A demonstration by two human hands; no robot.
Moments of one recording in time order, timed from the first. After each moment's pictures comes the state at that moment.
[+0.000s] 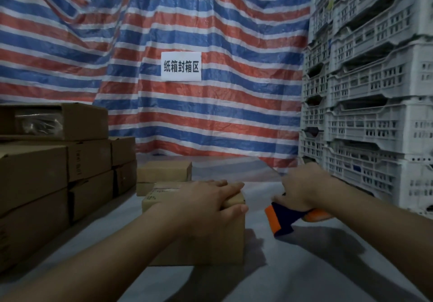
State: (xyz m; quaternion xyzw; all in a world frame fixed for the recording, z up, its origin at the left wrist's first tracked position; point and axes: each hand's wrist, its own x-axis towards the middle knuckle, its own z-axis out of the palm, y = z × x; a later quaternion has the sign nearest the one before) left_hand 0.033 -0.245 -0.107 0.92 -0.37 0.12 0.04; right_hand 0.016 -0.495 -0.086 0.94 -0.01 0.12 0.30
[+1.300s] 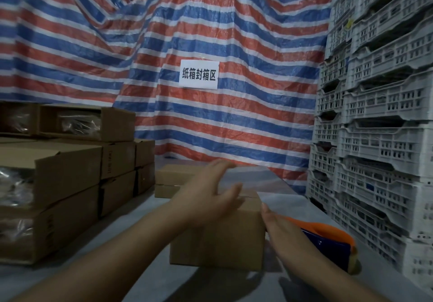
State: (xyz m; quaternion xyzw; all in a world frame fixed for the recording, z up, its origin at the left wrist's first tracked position) left_hand 0.024 -0.205 -0.100 0.85 -0.35 0.22 0.34; right_hand -0.033 -0.395 -0.151 0.86 -0.07 0.13 -0.48
